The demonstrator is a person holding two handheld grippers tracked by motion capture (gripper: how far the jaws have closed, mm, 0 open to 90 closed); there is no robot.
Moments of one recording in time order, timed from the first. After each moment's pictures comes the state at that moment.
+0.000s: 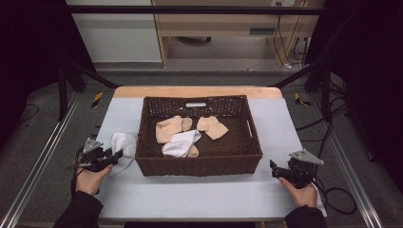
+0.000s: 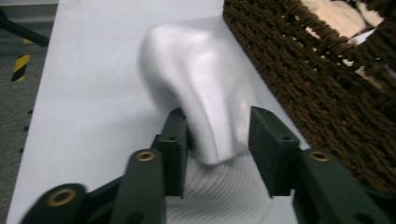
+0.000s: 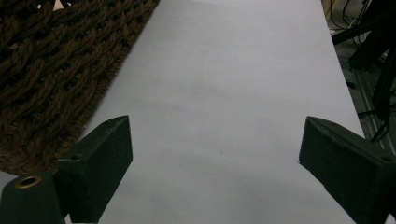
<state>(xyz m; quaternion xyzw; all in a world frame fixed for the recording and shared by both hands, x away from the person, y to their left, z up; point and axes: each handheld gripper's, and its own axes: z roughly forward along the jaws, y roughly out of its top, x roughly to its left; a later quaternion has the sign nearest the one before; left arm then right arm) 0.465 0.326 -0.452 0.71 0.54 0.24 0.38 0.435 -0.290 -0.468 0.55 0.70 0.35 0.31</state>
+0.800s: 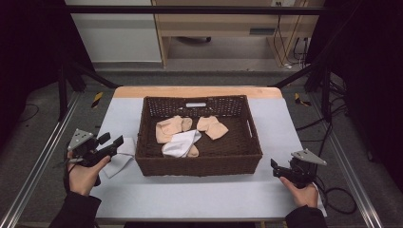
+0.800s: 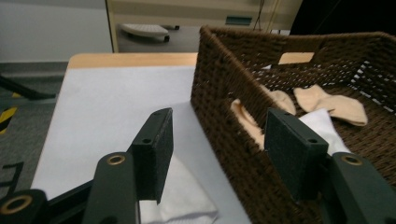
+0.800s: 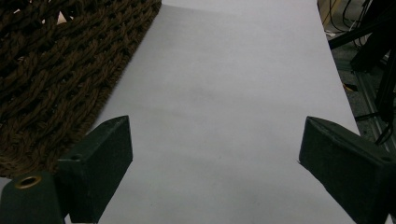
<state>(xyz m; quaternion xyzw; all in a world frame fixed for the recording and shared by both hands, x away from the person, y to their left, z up) 0.451 0.309 -0.390 0.66 0.50 0.28 0.49 0.434 -0.293 -0.466 0.55 0.69 0.36 0.31</state>
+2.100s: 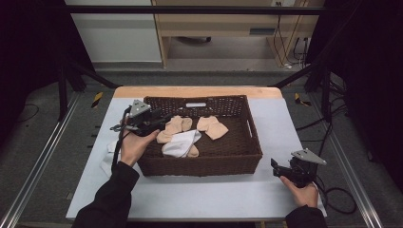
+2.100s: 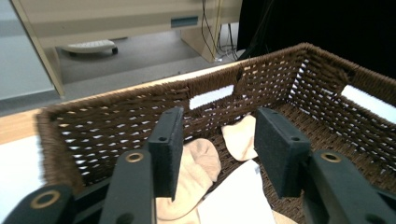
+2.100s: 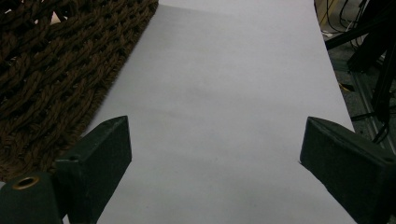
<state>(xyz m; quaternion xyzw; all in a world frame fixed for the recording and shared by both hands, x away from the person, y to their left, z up) 0.530 0.178 -0.363 0.72 0.42 0.24 0.49 0.436 -0.293 -0.466 0.55 0.69 0.36 0.31</state>
